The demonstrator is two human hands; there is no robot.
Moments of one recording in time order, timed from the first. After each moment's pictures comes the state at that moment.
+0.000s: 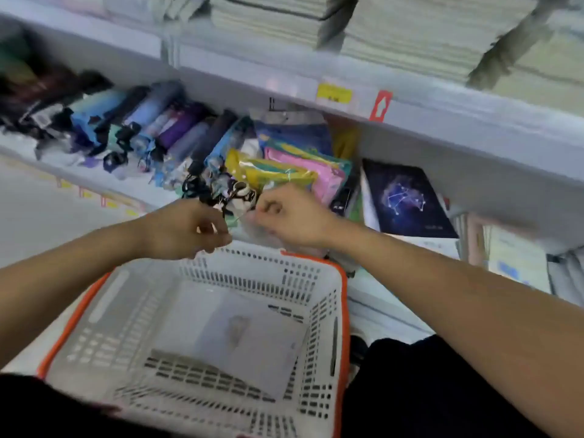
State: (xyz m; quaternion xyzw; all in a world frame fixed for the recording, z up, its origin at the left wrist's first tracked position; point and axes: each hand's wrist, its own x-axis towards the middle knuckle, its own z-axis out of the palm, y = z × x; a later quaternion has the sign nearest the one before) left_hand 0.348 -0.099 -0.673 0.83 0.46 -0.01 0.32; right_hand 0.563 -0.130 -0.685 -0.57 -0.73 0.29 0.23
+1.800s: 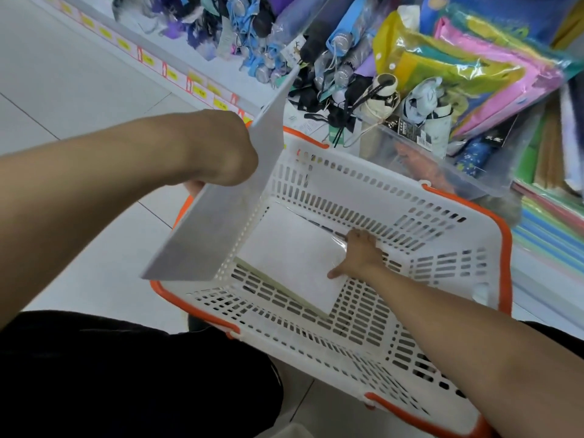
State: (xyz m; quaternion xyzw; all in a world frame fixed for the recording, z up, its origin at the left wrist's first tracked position) left_hand 0.228 -0.088 -0.722 0.66 0.69 -0.15 0.25; right_hand 0.482 -0.138 -1.031 -0.73 -0.59 0.31 -0.17
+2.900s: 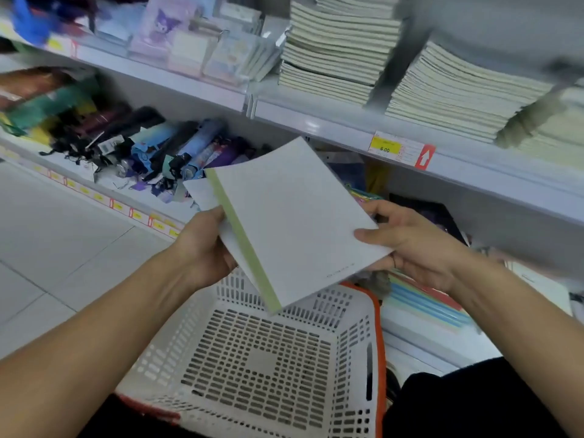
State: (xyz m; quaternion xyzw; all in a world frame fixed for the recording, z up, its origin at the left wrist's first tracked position) left_hand 0.309 -0.126 -0.641 0.27 0.46 0.41 0.74; right_hand 0.576 -0.192 -0.606 -0.58 -0.42 0.56 0.41
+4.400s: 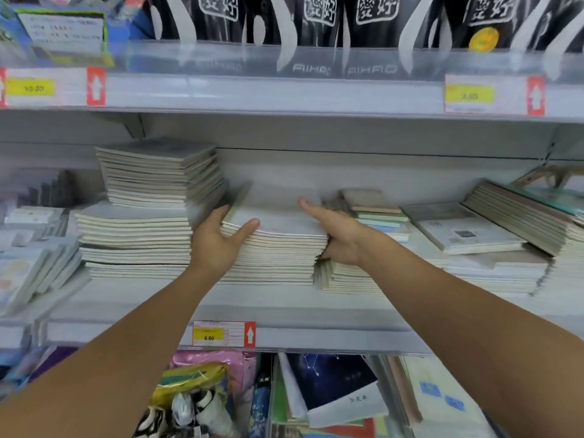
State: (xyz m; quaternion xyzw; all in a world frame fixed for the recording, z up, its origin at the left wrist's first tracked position) left_hand 0.618 0.033 -0.489 0.73 0.39 0.44 0.36; right_hand 0.816 -0.059 -0.458 -0.59 -0.32 0.46 0.58
